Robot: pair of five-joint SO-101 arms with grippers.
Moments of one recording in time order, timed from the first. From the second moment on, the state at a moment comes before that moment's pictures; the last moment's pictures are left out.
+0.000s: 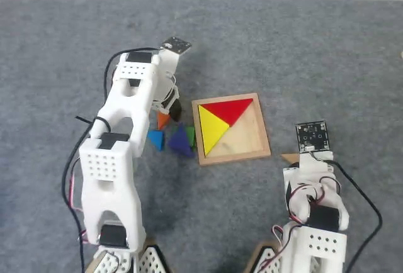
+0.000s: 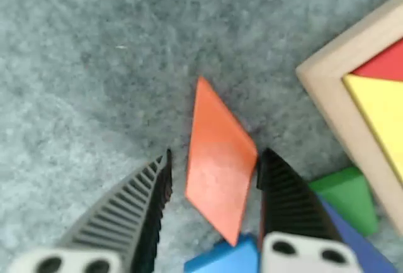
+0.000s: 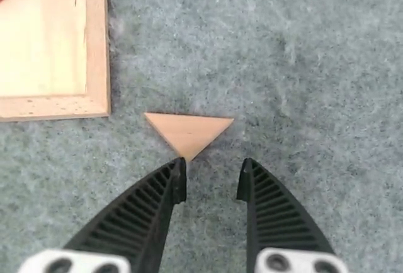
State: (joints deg) left arm -1.8 41.2 -17.1 78.8 -18.6; right arm 6.8 -88.1 90.4 57.8 15.3
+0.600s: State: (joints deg) left arm -3.1 39.0 -21.1 89.8 -27.5; right arm 6.8 -88.1 90.4 57.8 15.3
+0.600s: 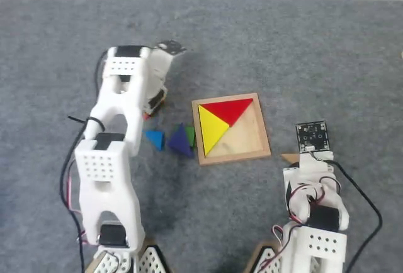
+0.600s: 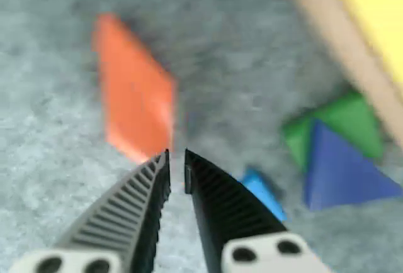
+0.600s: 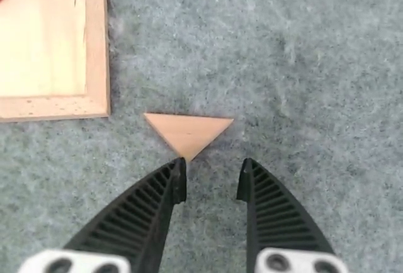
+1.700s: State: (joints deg) left arm -7.5 57.0 -45.8 93.6 -24.9; right arm 6.8 -88.1 90.4 57.8 15.3
